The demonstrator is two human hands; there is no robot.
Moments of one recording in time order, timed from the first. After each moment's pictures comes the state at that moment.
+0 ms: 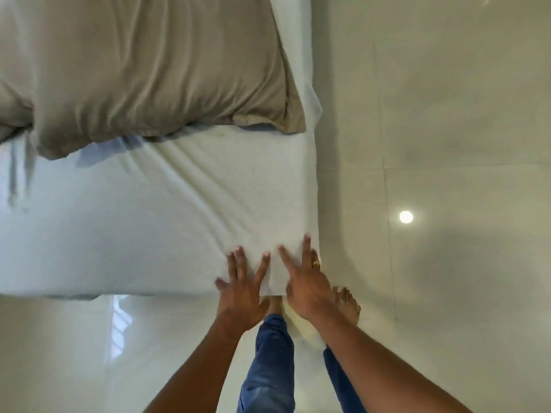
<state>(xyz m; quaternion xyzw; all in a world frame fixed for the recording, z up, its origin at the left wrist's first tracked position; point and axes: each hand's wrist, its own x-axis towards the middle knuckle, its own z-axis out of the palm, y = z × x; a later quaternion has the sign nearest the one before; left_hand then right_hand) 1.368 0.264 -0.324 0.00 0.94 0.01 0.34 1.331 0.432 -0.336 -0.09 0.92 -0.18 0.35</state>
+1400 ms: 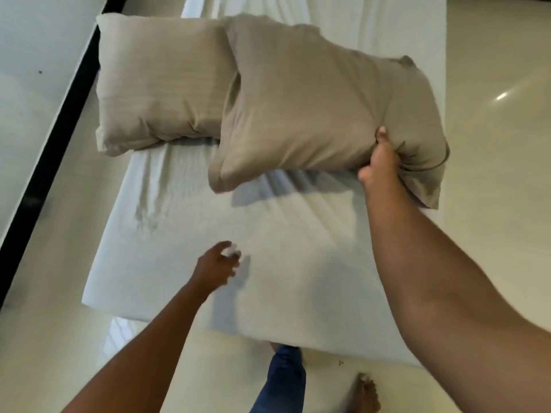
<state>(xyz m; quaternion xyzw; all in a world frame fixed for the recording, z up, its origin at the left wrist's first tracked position) 1.271 -0.180 -0.282 -0.39 0.72 0.51 0.27 0.952 0.107 -0.296 0.41 0.47 -0.78 0.06</state>
